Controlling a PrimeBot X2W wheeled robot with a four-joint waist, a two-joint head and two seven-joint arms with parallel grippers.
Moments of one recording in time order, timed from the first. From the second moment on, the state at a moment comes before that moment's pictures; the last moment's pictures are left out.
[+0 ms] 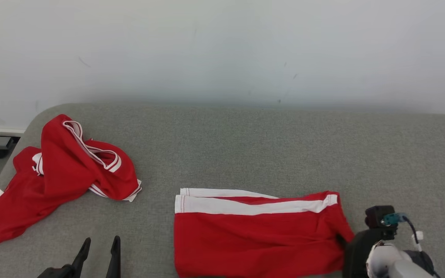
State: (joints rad) left arm -0.01 0.29 -0.40 0.24 -0.45 0.13 -0.25; right arm -0.28 -0.28 0.53 0.58 0.77 -0.11 0.22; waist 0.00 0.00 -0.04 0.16
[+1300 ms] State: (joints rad) left arm -0.01 0.21 -0.44 0.24 -0.43 0.12 -0.24; right arm -0.32 -0.27 0.49 0.29 1.02 0.05 0.43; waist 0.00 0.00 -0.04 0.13
